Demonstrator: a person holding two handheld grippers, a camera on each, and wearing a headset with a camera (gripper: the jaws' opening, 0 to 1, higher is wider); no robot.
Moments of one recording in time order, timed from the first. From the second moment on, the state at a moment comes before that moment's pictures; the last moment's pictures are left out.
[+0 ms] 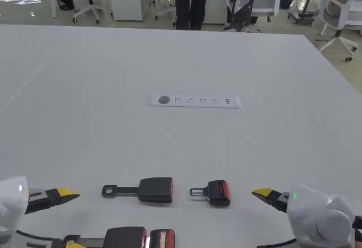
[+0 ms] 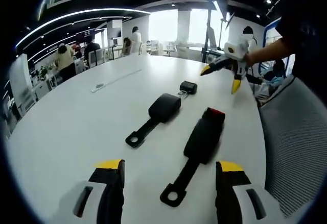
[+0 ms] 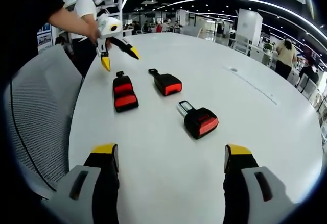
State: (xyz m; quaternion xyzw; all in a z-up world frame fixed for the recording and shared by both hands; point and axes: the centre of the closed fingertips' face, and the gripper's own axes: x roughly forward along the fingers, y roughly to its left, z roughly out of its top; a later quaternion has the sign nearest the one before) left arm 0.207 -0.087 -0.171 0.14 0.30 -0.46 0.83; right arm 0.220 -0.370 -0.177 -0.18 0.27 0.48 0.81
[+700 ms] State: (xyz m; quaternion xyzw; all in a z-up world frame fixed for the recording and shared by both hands) left arm 0.198 -0.108 -0.154 0.07 0.22 -0.40 0.88; right arm 0.201 -0.354 -0.171 -0.14 0.22 0.45 0.85
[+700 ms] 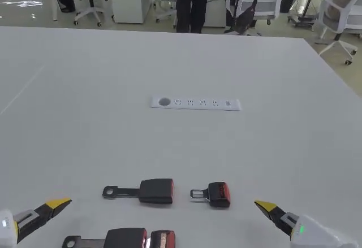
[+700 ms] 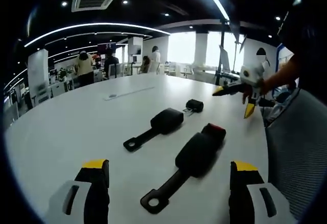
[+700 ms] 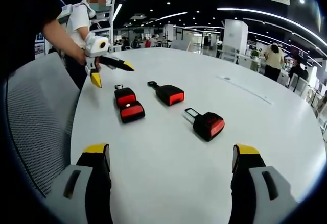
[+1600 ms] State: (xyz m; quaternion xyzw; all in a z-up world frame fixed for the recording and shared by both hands) left arm 0.207 -0.111 -0.149 0.06 0.22 -0.40 0.89; right arm 0.201 -0.357 -0.173 -0.12 0.22 0.44 0.86
